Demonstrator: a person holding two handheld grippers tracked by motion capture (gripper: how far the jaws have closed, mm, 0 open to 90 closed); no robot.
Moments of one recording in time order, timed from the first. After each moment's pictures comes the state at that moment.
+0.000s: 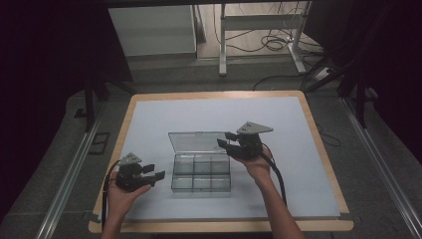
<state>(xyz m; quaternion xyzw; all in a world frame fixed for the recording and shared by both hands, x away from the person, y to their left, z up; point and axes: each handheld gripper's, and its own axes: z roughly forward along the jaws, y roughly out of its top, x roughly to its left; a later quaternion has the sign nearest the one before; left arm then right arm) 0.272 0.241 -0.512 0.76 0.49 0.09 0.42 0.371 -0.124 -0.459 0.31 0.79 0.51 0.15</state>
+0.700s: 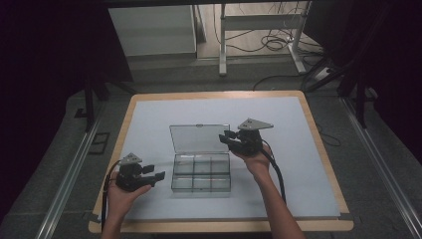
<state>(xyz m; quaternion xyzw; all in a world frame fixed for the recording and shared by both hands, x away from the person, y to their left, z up) 0.274 0.241 -0.516 0.76 0.49 0.09 0.42 0.385 -0.126 -0.463 0.32 0.78 0.51 0.14</state>
